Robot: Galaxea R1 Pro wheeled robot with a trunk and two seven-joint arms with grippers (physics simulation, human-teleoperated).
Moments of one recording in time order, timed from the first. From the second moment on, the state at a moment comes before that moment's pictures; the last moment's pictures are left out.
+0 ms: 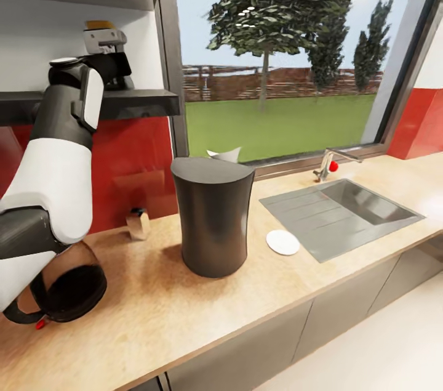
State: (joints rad) left arm -1.58 0.01 0.12 -0.87 -0.05 0.53 0.00; right arm -0.20 -0.02 -0.07 -0.03 0.24 0.13 -0.04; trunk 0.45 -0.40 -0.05
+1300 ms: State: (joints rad) left arm -1.60 -0.02 0.11 -0.96 -0.06 0.58 0.01; right arm -0.20 -0.02 -0.07 -0.03 0.24 0.12 -0.04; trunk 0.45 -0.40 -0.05
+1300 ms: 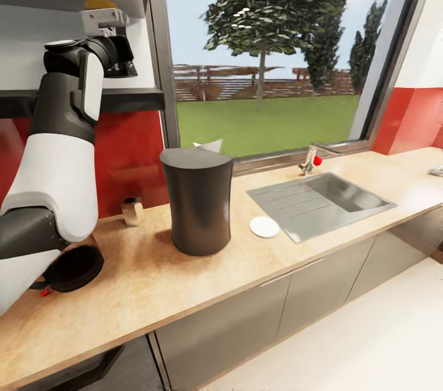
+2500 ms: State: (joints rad) left arm -1.56 -0.09 0.05 -1.01 -0.05 0.59 0.00; right arm -0.20 -0.02 -0.07 -0.03 0.24 0.13 -0.04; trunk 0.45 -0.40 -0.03
